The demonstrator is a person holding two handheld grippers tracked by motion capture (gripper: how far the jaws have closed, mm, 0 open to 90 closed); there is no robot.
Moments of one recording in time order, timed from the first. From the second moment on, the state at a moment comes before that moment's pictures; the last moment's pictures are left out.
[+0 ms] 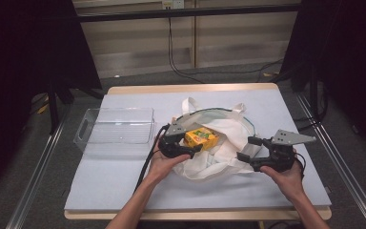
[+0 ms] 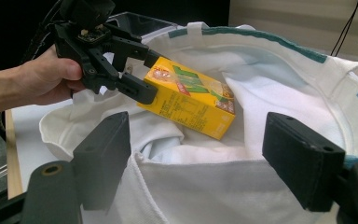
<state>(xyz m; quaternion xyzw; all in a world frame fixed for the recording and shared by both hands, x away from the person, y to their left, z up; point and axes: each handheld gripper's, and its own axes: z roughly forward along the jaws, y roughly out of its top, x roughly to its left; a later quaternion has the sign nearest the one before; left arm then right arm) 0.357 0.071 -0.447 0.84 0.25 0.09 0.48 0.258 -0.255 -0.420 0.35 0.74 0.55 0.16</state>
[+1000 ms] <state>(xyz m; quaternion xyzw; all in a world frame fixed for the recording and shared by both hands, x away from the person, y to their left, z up) 0.346 0.099 -0.411 0.83 0.25 0.07 0.50 0.247 -0.252 -0.424 0.35 0.74 0.55 0.17</state>
